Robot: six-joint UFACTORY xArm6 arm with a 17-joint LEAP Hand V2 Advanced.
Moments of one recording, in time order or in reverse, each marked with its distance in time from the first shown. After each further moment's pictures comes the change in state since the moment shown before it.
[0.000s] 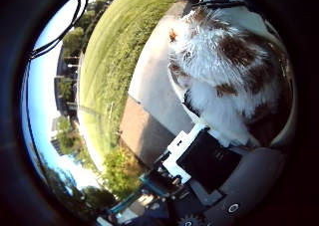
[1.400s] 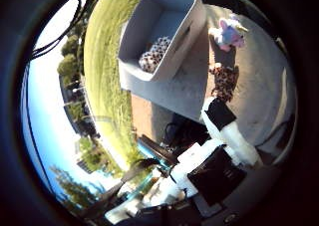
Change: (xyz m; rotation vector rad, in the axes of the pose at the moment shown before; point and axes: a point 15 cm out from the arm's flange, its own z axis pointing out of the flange) arm 0.226 0.199 0.002 -0.189 -0.145 0.223
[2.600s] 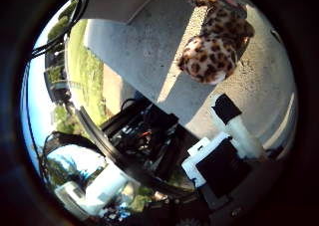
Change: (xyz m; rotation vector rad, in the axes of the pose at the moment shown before) arm 0.019 -0.011 0.168 -0.177 0.361 -0.390
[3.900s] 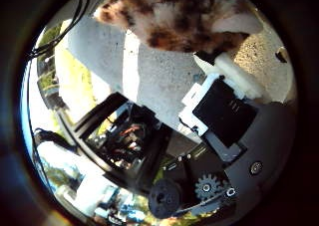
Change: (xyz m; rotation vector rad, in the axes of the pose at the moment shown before) arm 0.017 0.020 0.061 -0.010 -0.080 0.049
